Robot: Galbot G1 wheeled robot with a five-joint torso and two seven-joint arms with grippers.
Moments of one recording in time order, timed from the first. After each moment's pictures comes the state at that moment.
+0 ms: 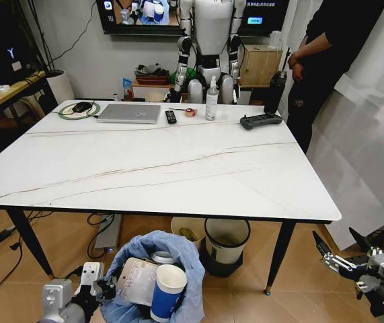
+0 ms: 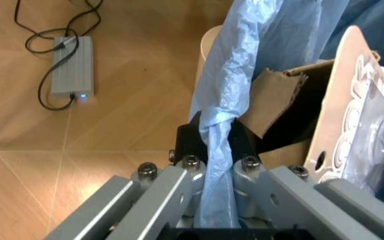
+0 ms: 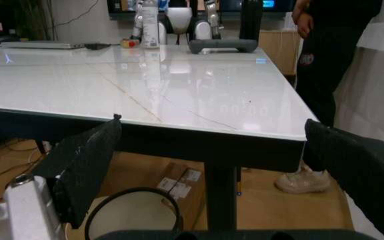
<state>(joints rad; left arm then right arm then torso) 1.96 -0.98 -0.67 -2.40 -0.81 0.57 -0.29 -2.03 1.12 0.97 2.12 0.65 0.28 -0.28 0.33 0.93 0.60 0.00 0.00</state>
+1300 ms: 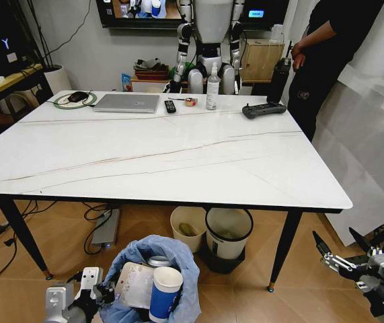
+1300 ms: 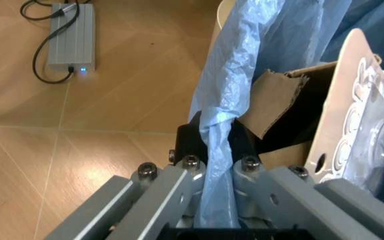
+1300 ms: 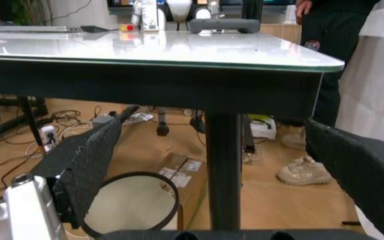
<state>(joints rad) 1.94 -1.00 -0.64 -2.36 -0.81 0.57 -0.31 -2.03 1.12 0.97 2.12 0.65 0.28 -0.28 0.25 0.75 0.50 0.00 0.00</state>
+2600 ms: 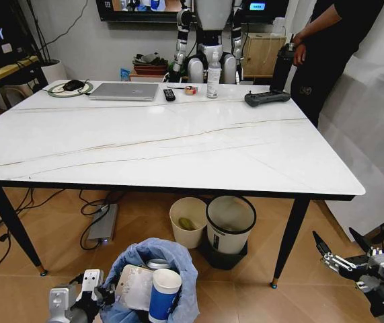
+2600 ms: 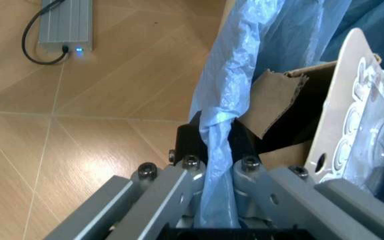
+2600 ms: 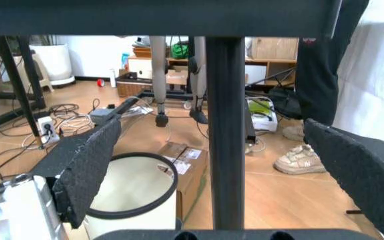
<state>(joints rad) 1.92 -1.00 -0.62 -2.31 -0.80 0.57 -0.30 -2.03 1.12 0.97 2.12 0.65 0.28 -0.28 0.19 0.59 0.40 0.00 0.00</state>
